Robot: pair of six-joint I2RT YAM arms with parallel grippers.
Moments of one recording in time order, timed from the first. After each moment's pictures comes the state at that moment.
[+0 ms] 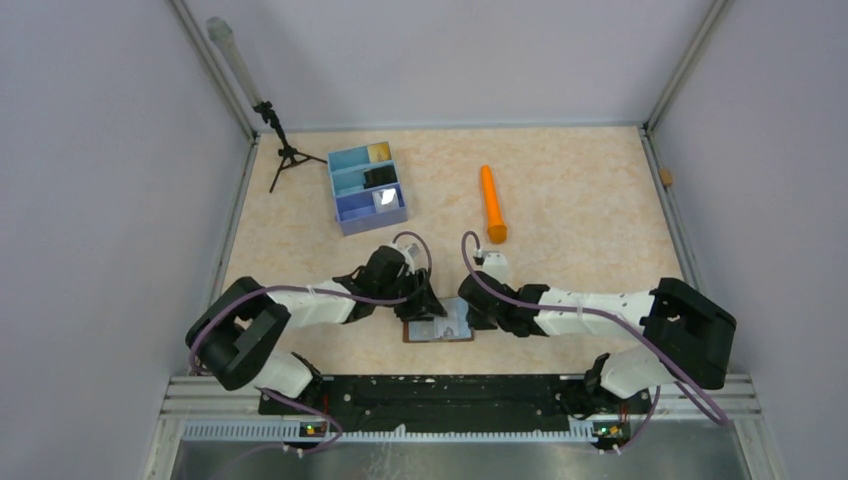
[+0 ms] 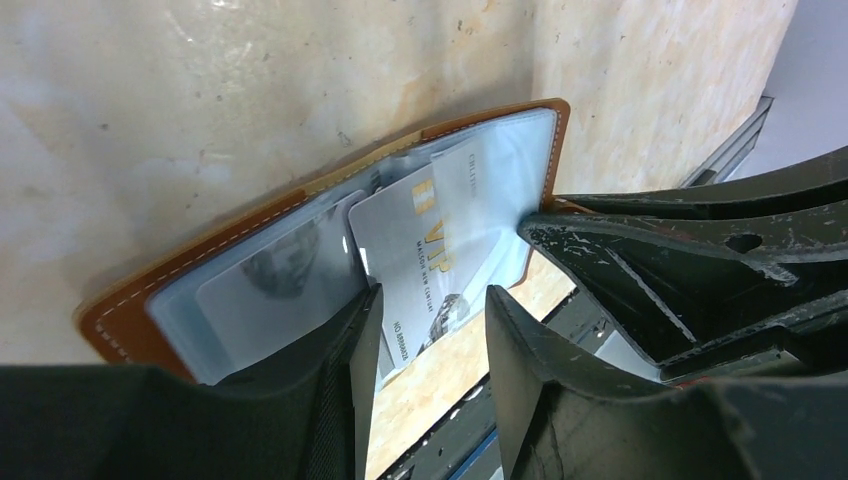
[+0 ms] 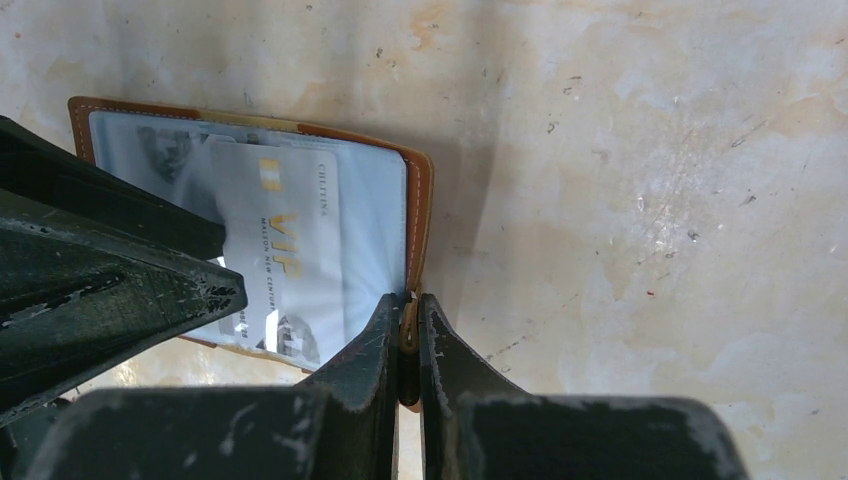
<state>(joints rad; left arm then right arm) -0.71 1.44 0.51 0.12 0.39 -0.89 1.07 1.40 0.67 -0.27 0.32 0.93</state>
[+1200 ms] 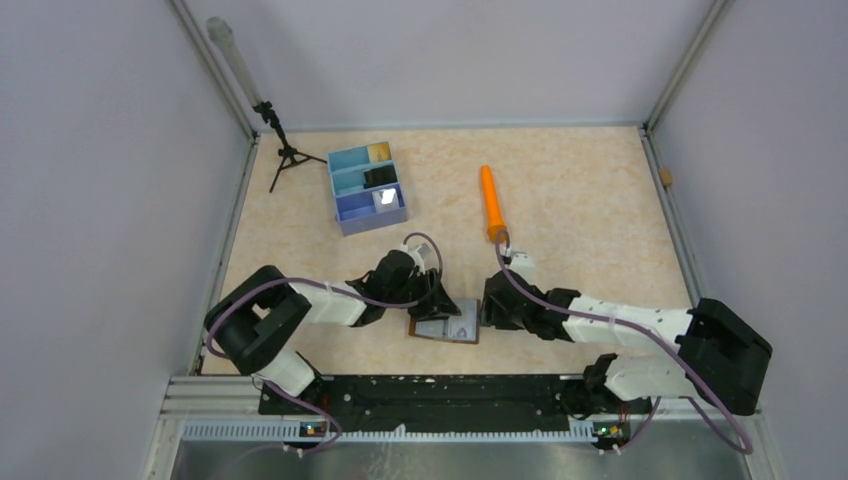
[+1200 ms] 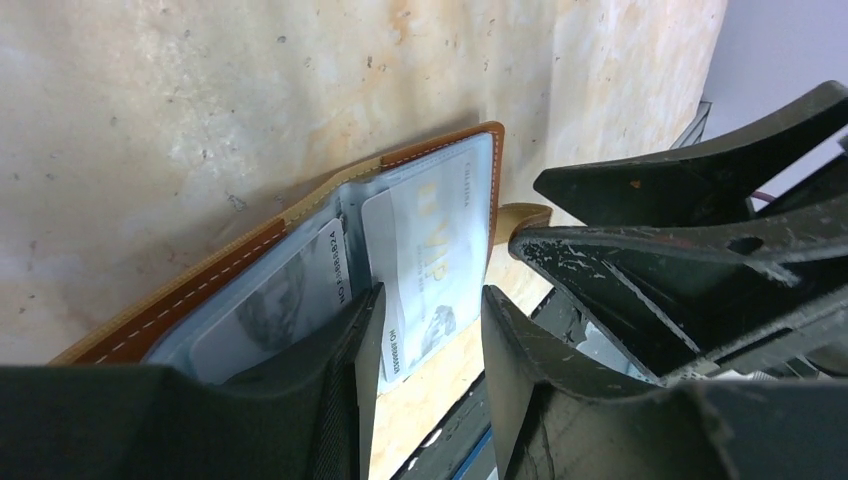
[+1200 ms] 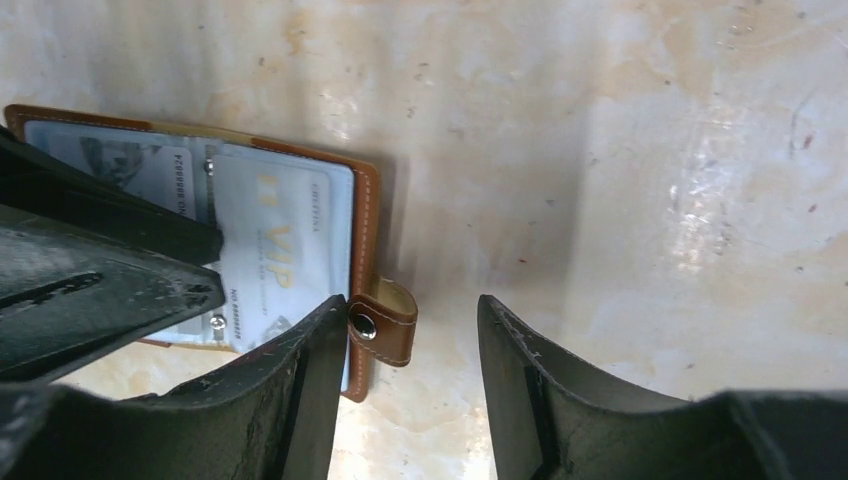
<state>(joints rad) -0.77 1.56 0.50 0.38 0.40 -1.00 0.98 1.23 0.55 -0.28 0.29 0.94</state>
